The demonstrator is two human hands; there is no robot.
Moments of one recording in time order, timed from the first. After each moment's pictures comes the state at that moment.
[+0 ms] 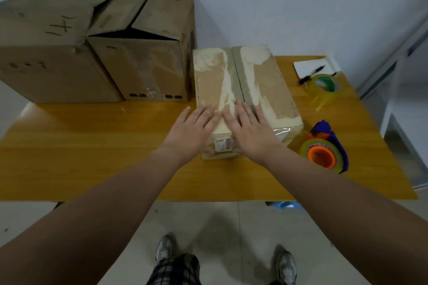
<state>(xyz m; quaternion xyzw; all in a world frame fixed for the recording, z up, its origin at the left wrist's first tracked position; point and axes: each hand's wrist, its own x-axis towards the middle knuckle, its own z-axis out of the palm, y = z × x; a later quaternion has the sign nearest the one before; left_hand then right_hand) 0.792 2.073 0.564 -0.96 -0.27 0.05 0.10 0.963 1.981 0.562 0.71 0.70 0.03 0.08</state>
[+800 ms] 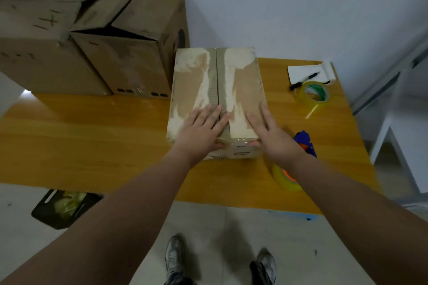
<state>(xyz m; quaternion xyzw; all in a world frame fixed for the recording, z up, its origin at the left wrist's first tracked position) 0.882 2.037 0.562 -0.95 -0.31 0.05 0.08 1.084 1.940 0.560 0.73 0.64 -0.21 -0.10</state>
